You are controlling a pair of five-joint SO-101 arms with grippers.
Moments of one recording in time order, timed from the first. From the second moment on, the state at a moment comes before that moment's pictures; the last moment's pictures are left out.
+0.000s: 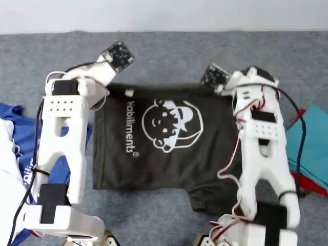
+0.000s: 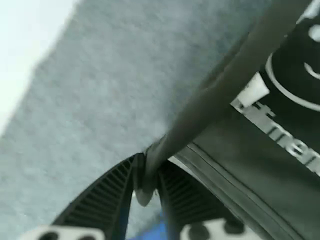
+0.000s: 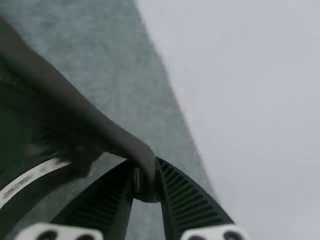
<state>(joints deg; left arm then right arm) -4.3 1.5 4.5 66.4 -43.0 5.8 -13.4 33.7 15.7 70.9</state>
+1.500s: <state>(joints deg) -3.7 1.5 23.1 92.4 -44.2 11.9 -56.2 45.0 100.5 68.8</state>
